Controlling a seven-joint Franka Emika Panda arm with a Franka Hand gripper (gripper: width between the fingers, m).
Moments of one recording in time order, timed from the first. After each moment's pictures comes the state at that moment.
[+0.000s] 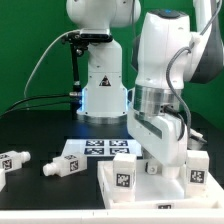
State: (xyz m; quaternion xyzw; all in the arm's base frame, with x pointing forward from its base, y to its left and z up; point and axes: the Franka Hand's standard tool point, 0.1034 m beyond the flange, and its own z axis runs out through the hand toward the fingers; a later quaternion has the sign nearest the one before) arm 0.489 0.054 0.011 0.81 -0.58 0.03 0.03
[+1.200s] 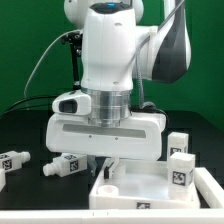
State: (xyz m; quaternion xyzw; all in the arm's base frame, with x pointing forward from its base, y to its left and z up) arm 0.522 -0.031 0.014 1.00 -0.06 -0.01 0.03
